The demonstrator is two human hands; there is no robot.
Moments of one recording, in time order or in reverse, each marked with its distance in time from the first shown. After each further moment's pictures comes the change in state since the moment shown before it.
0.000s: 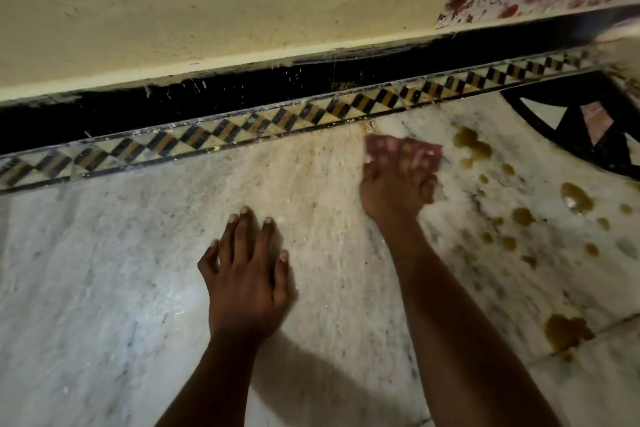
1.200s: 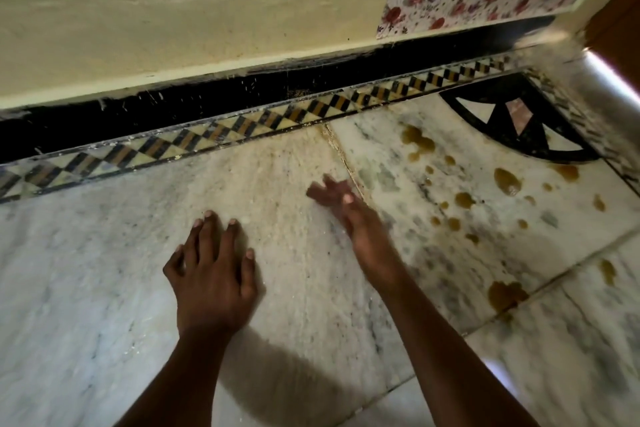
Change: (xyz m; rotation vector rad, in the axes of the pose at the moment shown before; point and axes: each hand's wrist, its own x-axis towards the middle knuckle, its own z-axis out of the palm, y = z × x) left_hand -0.001 0.002 -0.009 -0.039 -0.015 0.017; right_hand -0.097 0.037 -0.028 1.055 -0.233 -0.252
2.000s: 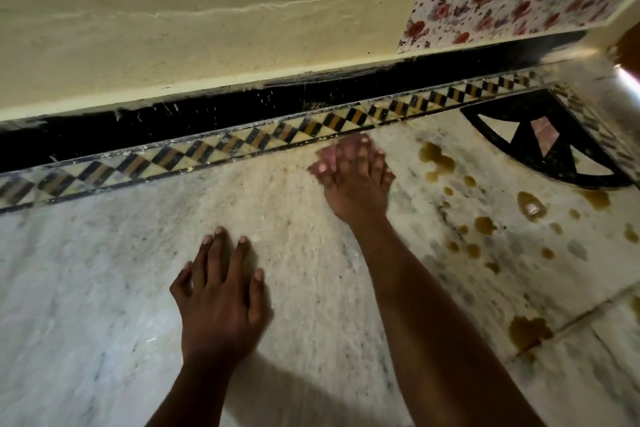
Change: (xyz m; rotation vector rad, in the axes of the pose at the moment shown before) left_hand 0.001 -0.001 0.007 0.000 0.005 -0.022; right_hand 0.134 0.014 0.011 -1.222 0.064 0.181
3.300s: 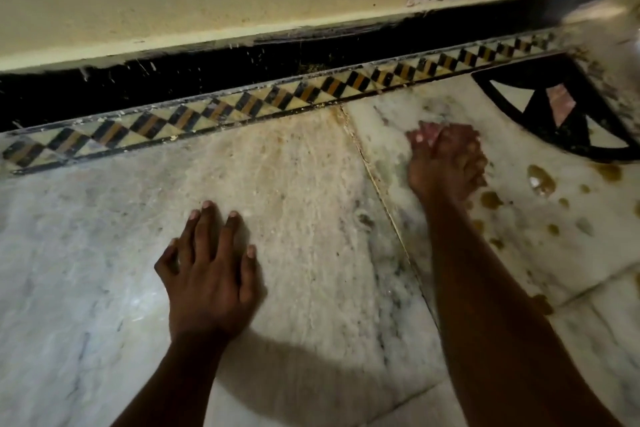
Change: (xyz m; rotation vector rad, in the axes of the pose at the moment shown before) left_hand 0.002 -0.002 0.002 0.023 -0.011 0.003; right_hand -0.006 0.110 -0.032 0.209 0.171 0.523
